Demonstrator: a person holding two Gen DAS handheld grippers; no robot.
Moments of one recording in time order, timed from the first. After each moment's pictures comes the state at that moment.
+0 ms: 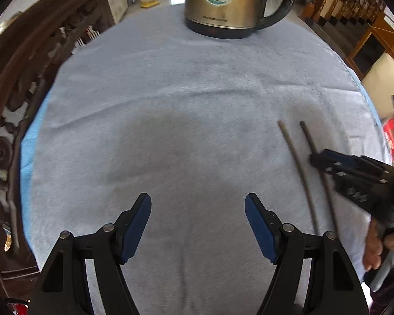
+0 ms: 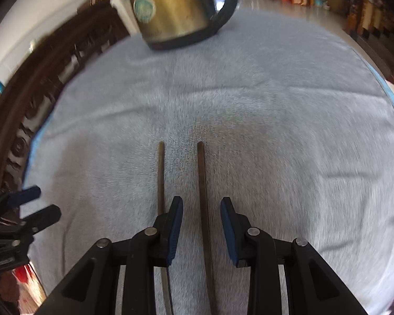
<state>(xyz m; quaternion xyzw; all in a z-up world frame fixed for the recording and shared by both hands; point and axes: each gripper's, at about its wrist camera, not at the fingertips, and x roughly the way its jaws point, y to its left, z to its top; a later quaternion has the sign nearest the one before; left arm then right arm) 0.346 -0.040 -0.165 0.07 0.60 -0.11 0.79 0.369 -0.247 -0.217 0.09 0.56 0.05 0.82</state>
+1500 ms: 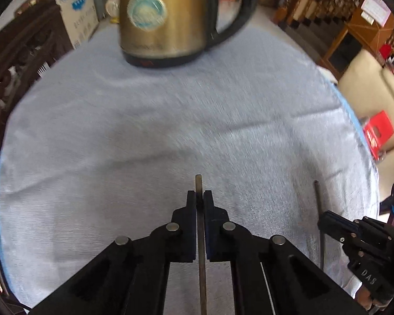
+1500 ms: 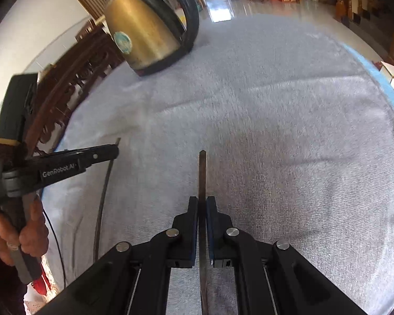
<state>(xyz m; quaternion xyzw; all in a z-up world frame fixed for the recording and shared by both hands) 0.407 -0.105 -0.165 0.06 0.56 -0.18 0.81 0.326 -0.321 -0.204 0.18 0.51 0.06 0.84</state>
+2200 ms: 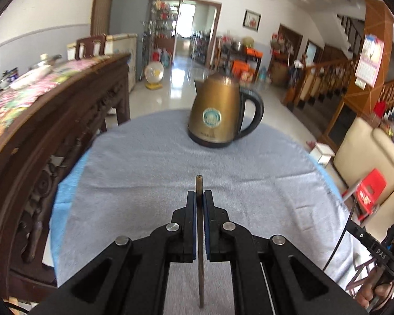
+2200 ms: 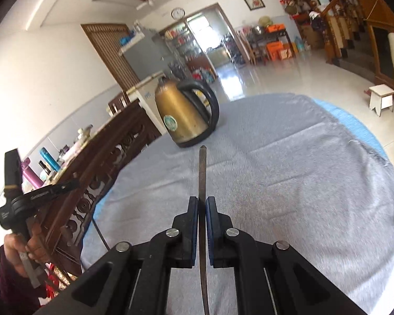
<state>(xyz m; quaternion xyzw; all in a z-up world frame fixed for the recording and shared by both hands) 0.263 0.025 -0.024 -0.03 0.36 -0.13 0.92 0.183 -0.325 -0.104 0.23 0.30 0.06 0.92</state>
